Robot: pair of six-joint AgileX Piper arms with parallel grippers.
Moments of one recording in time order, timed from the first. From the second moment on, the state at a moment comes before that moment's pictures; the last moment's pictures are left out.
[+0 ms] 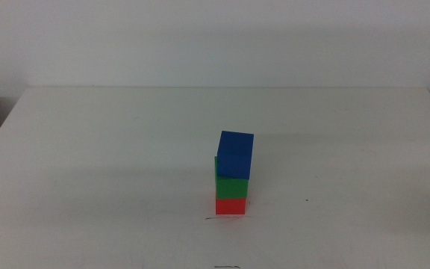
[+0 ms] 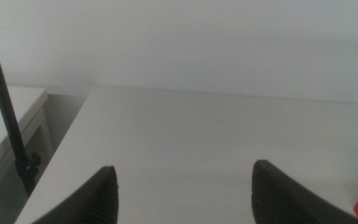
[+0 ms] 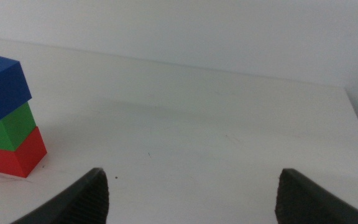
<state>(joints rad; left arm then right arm) -0.04 0.12 -0.35 0.06 0.48 -0.15 0.14 0.28 -0.26 0.17 0.31 -0.20</state>
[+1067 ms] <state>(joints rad) -0.04 -0.01 0.03 -0.01 0.30 -0.15 0.01 -0.01 0.03 0.15 0.21 -0.20</state>
